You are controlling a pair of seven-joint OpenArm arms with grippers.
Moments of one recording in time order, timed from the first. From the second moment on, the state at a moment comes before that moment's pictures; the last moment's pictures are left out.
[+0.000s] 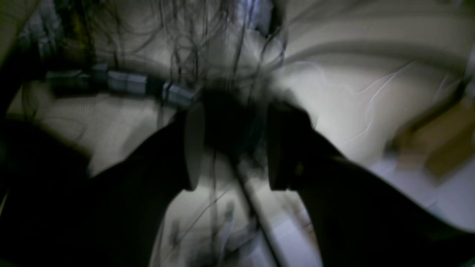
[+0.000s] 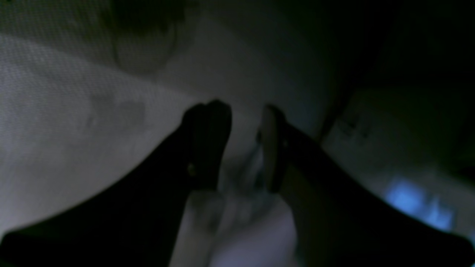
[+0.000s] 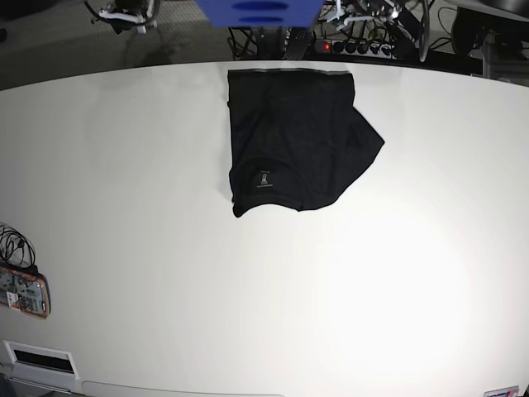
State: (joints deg) left arm 9.0 -8.2 17.5 11.2 17.3 -25.6 9.1; right arm -11.4 9.2 13.1 -0.2 -29.8 -32.9 18.8
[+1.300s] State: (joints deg) left arm 6.7 -7.1 26.8 11.4 17.1 -25.6 18.0; right arm -4.5 2.9 36.2 0.0 -23.6 2.3 13.1
